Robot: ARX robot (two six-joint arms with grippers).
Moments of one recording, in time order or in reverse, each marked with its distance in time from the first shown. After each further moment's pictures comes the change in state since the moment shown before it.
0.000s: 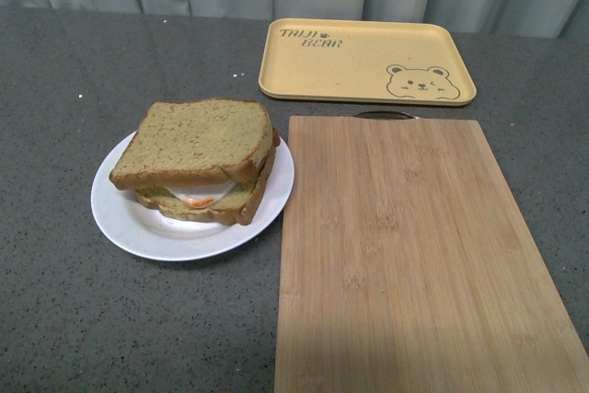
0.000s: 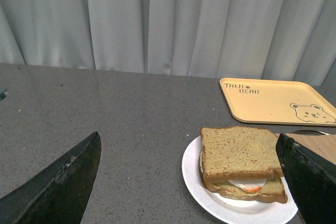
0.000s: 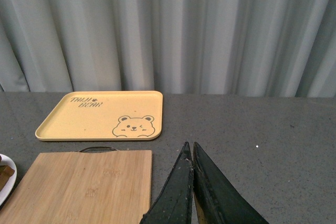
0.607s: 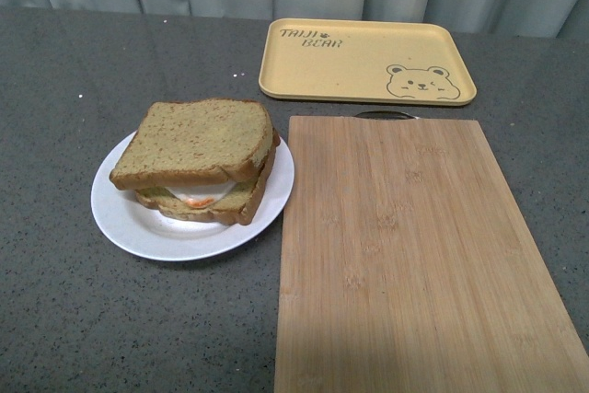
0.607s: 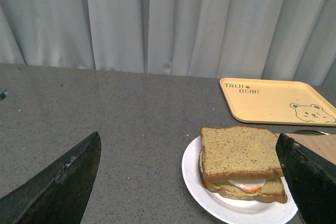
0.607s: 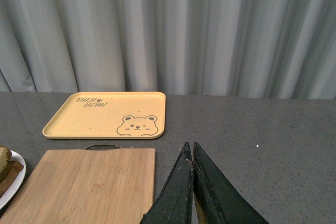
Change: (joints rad) left arm 0.000 0.000 0.000 0.000 0.000 0.000; right arm 0.000 -0.221 0.000 -0.216 -0.001 0.000
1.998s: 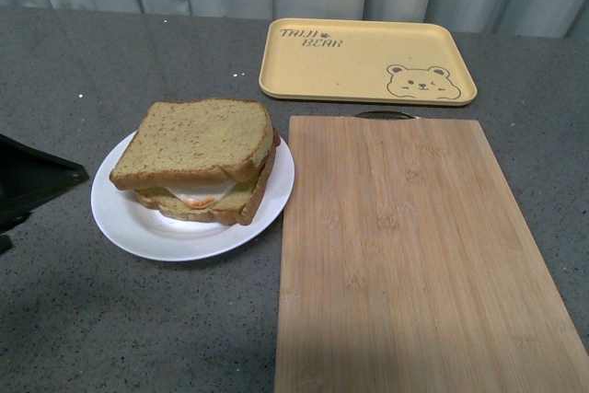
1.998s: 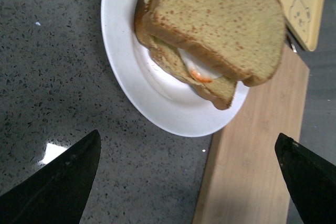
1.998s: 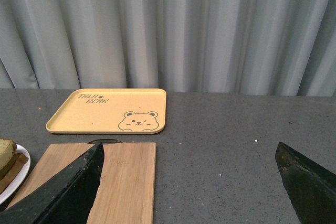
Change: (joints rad) left arm -0.110 1.403 0.293 0.399 0.238 -0.693; right arm -0.001 -0.222 0.001 -0.228 -0.003 -0.001
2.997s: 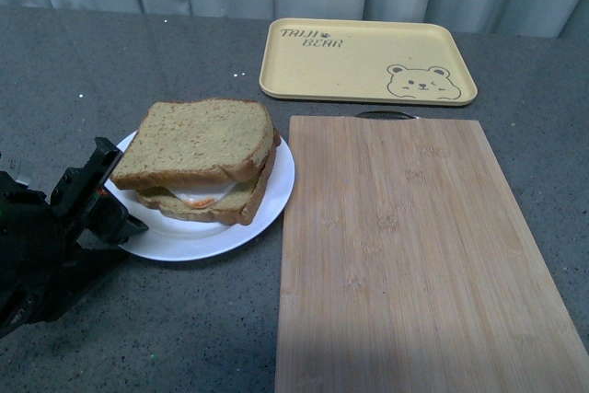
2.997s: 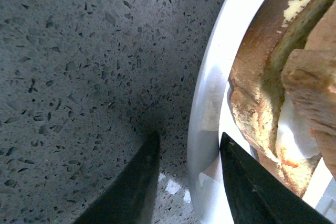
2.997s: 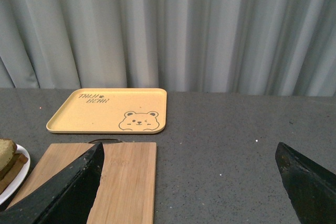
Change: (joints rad) left arm -0.034 0.545 0.211 0.169 -0.052 -0.325; right arm 0.000 0.000 0.000 0.000 0.000 0.000
